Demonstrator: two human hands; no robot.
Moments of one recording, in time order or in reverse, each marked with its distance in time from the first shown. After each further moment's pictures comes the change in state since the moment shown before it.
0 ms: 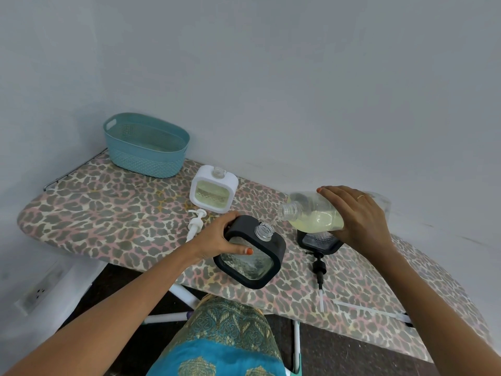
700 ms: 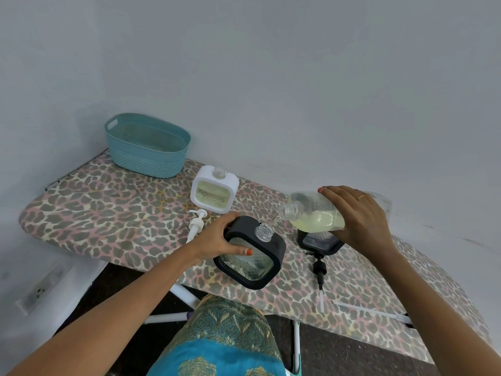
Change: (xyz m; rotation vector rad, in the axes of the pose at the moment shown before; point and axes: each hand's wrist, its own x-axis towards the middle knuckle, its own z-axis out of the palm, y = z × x) left_hand -0.002 0.000 0.000 -0.001 0.017 0.017; right_hand 0.001 0.001 0.000 0.002 -0.002 0.008
